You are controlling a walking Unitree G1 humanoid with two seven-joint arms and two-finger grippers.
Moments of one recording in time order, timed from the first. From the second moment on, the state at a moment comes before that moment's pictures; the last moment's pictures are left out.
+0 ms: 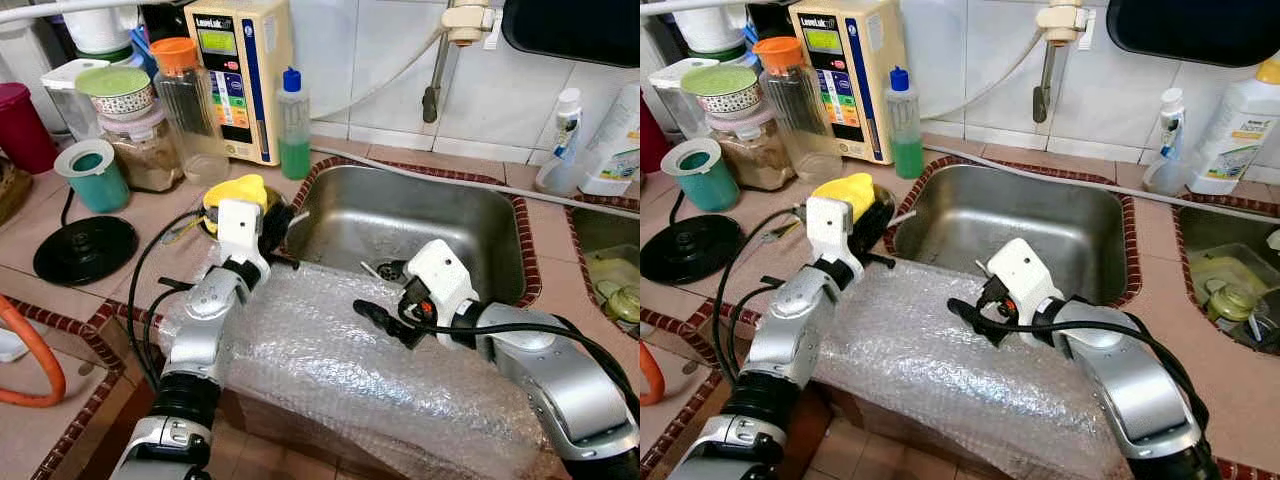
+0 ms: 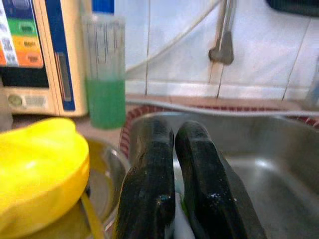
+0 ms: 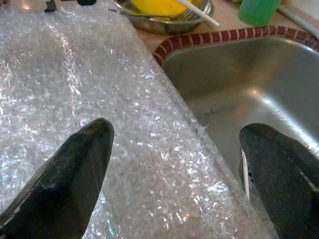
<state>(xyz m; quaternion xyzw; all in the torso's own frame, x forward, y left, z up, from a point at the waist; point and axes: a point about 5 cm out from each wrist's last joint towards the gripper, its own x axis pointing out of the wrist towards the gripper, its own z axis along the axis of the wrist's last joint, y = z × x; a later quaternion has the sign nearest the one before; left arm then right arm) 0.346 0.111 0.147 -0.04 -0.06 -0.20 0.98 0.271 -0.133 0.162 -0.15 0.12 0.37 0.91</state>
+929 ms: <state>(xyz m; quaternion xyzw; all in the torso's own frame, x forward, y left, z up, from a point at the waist) 0.299 0.068 0.176 -0.07 -0.15 -0.32 0.93 0.276 -0.128 0.142 -0.18 0.08 0.32 0.92</state>
